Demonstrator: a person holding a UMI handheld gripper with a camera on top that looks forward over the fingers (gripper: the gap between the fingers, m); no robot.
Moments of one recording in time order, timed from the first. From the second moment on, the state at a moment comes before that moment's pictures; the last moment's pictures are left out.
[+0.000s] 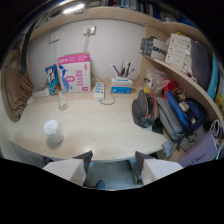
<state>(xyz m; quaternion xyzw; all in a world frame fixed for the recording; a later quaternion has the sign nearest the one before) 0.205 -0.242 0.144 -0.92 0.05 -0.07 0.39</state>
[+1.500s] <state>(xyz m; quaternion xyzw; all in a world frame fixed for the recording) -0.029 -0.189 0.053 -0.91 -0.02 0.02 0.40</state>
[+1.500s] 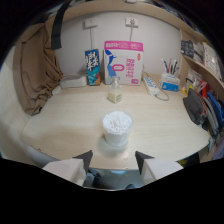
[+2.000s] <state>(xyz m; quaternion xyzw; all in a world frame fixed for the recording) -0.029 -0.182 0.053 -0.91 -0.02 0.01 0.41</state>
